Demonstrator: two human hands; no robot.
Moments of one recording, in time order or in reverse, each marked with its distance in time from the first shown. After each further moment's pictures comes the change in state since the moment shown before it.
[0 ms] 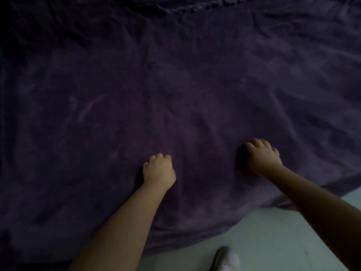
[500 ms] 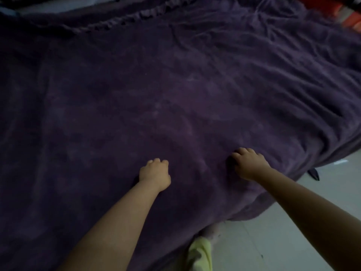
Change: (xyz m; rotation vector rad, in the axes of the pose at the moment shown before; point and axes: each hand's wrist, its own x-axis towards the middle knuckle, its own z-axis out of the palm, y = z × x) left_hand 0.104 0.272 -0.025 0.075 -0.178 0.269; right_hand 0.061 0.249 -0.040 -0.051 -0.150 0.073
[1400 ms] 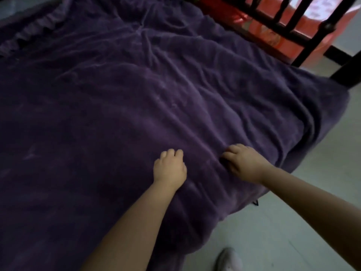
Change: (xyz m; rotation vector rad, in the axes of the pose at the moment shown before) left_hand 0.264 0.534 -0.088 0.001 0.216 0.219; right_hand 0.152 0.516 -0.071 0.030 0.156 -0.200
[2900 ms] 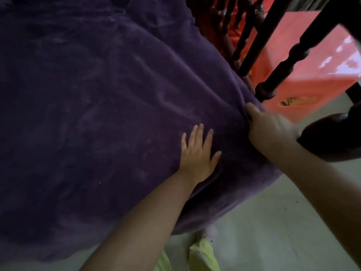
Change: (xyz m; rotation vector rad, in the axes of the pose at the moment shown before) left_hand 0.201 0.387 0.003 -0.198 0.208 -0.123; right_hand 0.038 0.380 -0.159 0.020 0.185 0.125
